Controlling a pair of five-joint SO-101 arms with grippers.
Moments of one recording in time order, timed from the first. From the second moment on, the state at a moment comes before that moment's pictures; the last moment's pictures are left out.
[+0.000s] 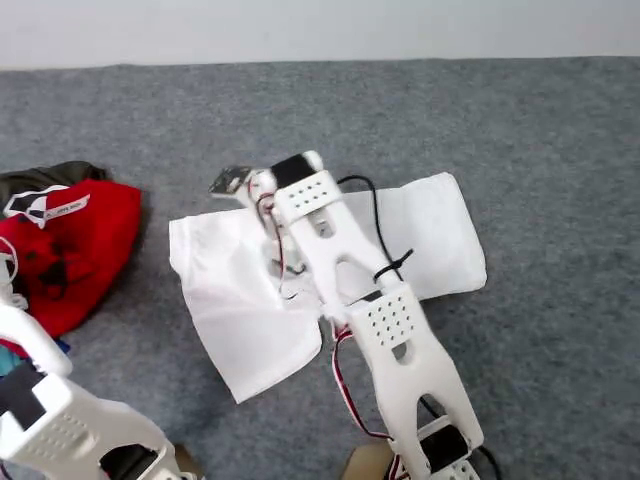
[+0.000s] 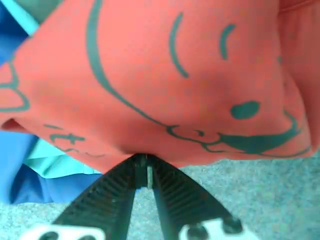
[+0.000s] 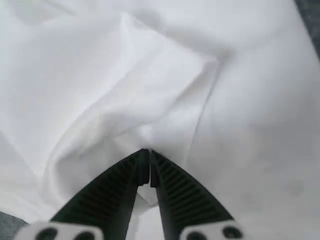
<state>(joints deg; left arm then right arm) -50.9 11.4 2.1 84.8 -14.0 -31.3 61.0 -59.6 100.5 32.5</state>
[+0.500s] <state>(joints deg) -47.8 11.4 2.1 84.9 -14.0 -29.9 61.1 -68.9 100.5 32.5</state>
